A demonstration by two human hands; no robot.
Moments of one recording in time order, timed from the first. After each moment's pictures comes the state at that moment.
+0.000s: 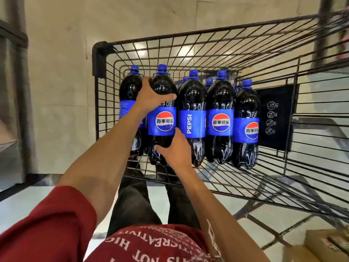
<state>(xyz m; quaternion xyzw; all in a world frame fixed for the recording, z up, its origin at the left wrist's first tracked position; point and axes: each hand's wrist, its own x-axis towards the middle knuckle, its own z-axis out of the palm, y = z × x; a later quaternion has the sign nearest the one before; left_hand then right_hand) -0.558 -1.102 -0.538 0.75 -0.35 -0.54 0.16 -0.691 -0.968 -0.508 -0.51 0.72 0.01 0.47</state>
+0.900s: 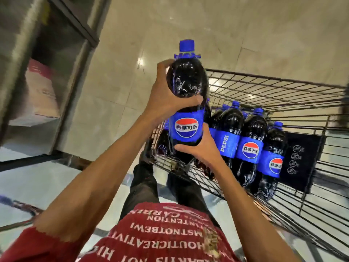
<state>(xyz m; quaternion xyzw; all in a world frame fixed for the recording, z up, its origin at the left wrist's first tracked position) -0.462 -1.050 -0.362 0.67 -0.37 -0.45 0.46 -0.649 -1.007 -0.421 -0.53 0.57 -0.10 0.62</state>
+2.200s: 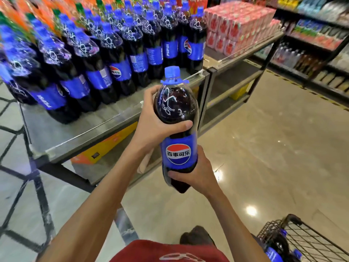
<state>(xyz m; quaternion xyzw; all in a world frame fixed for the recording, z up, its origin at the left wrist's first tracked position) -0.048 -0.827 -0.105 0.70 -0.28 -0.12 0.65 -0.187 -0.924 -0.206 -0.77 0.24 -0.12 0.58</state>
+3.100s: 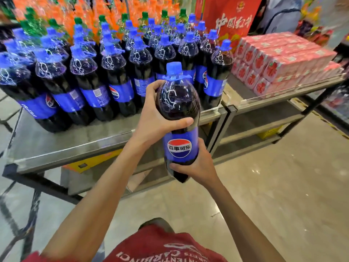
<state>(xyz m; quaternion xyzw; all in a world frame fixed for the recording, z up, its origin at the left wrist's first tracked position) 0.098 -1.012 -0.105 0.73 -0.23 0.03 0.65 0.002 -1.157 -0.208 -0.80 0.10 -0.08 0.59</state>
